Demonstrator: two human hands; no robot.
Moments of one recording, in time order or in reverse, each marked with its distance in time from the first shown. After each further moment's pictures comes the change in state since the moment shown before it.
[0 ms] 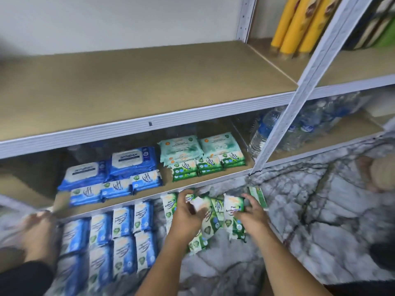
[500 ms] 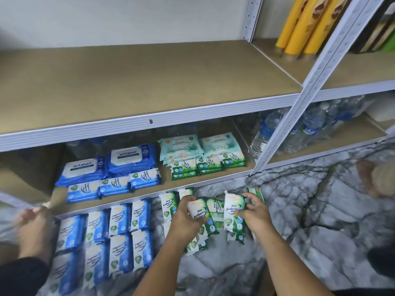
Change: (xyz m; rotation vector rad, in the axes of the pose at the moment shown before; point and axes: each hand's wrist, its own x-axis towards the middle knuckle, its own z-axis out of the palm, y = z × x) left_hand 0.006 -0.010 0.002 0.042 -0.020 -0.156; right_hand 0.014 -0.005 -0.012 0.015 -0.008 -0.064
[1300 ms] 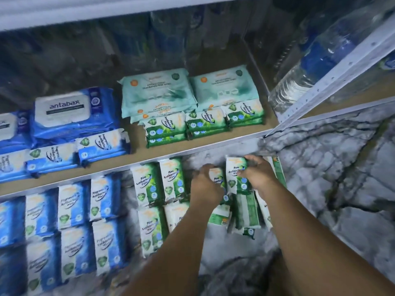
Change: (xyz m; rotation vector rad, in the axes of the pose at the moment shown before) left_hand 0.178 -0.070 0.120 0.284 -0.030 -0.135; right_hand 0.197 0.059 0.027 -0.238 -0.010 0.174
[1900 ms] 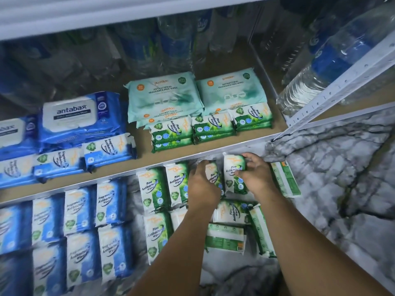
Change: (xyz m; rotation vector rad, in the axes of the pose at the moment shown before) left_hand 0.007 -0.002 -0.019 -0.034 0.147 0.041; right_hand 0.004 -0.004 0.028 0.062 0.002 -0.106
